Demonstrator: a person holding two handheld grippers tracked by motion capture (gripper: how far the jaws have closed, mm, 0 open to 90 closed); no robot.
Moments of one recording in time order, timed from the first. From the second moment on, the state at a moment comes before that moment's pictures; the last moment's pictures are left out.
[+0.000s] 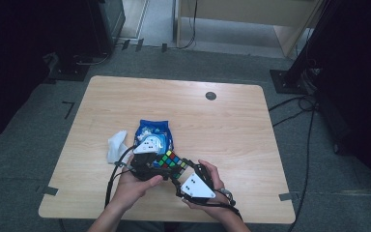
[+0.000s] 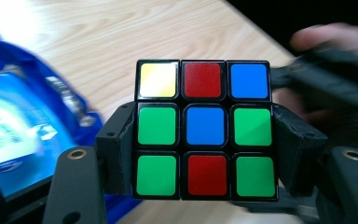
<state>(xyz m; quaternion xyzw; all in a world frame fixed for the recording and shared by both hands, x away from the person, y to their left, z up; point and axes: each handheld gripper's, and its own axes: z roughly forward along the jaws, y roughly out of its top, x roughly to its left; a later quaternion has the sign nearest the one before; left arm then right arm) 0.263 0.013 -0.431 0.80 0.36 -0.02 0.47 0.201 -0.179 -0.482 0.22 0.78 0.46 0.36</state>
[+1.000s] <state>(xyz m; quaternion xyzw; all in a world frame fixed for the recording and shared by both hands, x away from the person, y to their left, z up) 0.264 0.011 -0.433 0.81 0.36 -0.02 0.46 0.198 -0.179 -0.483 0.22 0.78 0.46 0.36</state>
